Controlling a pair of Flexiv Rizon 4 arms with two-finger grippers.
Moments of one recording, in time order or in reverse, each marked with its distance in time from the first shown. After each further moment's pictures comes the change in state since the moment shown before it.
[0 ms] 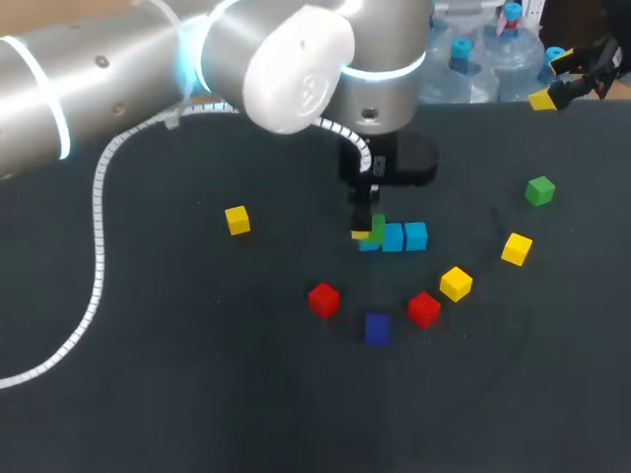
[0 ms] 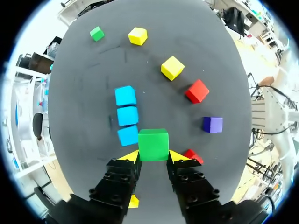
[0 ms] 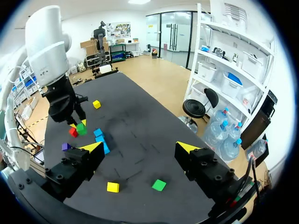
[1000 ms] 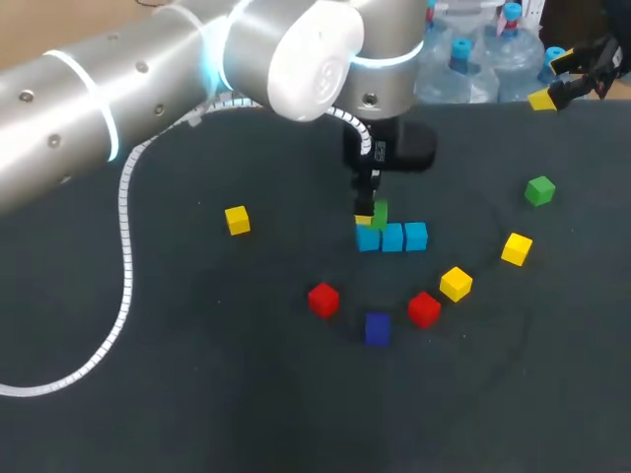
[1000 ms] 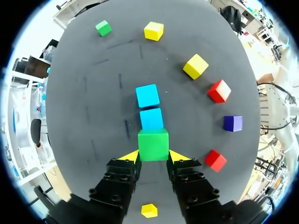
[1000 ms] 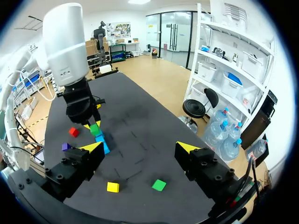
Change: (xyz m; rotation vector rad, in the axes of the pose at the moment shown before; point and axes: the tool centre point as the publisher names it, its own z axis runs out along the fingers) left arm -0.003 0.044 0.025 0.023 -0.019 0.032; right arm 0.000 0.000 0.000 0.000 0.000 0.000
